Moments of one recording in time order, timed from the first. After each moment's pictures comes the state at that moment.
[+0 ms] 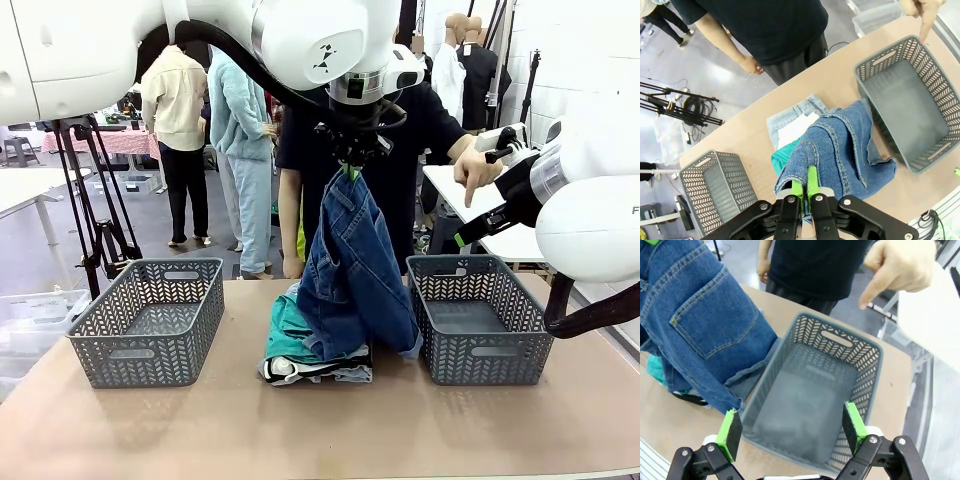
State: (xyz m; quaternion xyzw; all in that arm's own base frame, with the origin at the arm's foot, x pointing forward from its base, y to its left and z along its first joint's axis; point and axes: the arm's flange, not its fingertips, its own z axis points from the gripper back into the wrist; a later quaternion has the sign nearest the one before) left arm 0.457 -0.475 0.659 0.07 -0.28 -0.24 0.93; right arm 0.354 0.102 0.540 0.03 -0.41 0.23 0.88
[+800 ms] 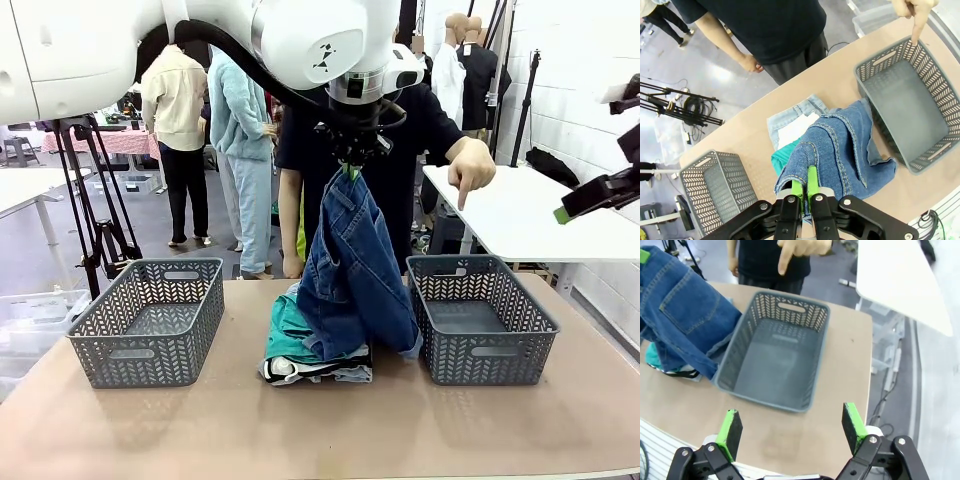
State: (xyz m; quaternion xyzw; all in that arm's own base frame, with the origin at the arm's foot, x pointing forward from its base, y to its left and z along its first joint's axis) left arm 0.457 -0.475 0.659 0.07 -0.28 -0.24 0.93; right arm 0.275 0.009 0.603 0.01 -0.39 0.15 0.91
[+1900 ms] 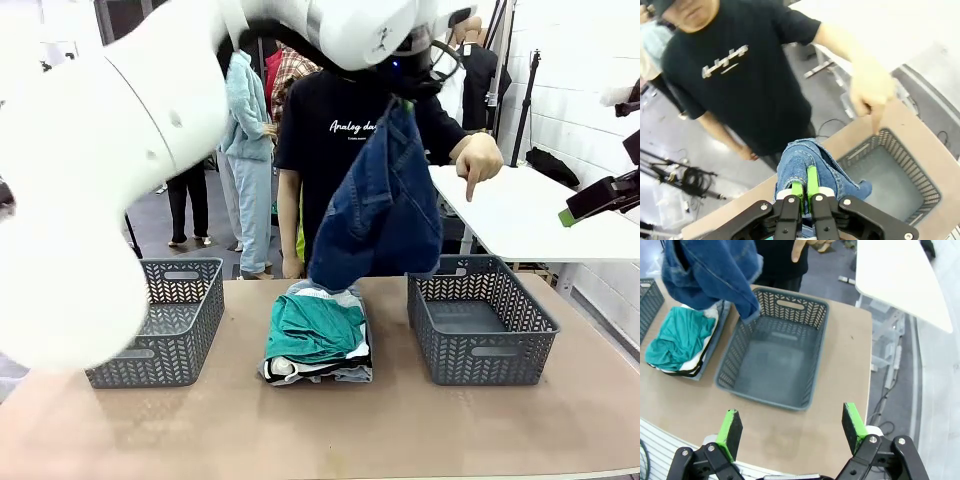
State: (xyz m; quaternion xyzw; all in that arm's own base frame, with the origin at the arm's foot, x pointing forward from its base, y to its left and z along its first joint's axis) left arm 0.485 -0.553 0.722 0.00 -0.44 -0.27 0.85; right arm 0.274 0.008 0.603 0.01 -0.39 0.14 0.91
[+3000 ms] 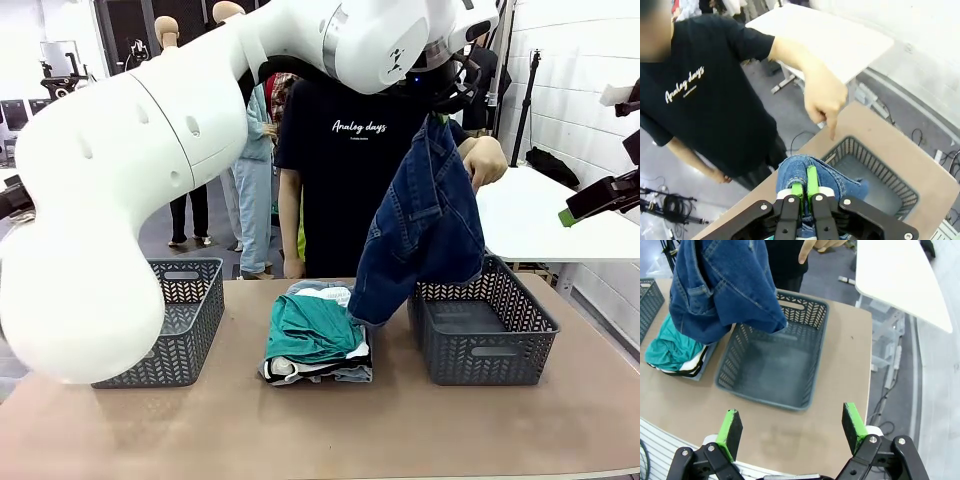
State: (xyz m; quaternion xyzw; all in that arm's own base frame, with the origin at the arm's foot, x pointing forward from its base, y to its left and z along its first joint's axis) left arm 0.480 -0.578 0.710 -0.07 -0.45 -0.33 0.83; right arm 0.274 0.008 0.603 0.01 -0.39 0.14 0.91
